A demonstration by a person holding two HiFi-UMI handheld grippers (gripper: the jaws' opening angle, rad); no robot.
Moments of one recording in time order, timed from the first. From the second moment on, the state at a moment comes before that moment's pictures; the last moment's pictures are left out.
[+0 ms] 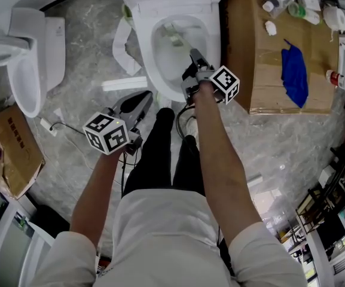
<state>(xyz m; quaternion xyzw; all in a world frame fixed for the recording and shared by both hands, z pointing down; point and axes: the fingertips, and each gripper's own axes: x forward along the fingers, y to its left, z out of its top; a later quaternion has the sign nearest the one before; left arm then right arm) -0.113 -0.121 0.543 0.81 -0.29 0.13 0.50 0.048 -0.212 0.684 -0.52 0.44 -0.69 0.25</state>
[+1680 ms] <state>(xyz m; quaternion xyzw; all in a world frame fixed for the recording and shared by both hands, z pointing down) -0.112 -0.072 0.569 0.79 -0.30 0.15 0.51 0.048 -0.119 0.739 -0.49 0.39 -0.72 0.30</state>
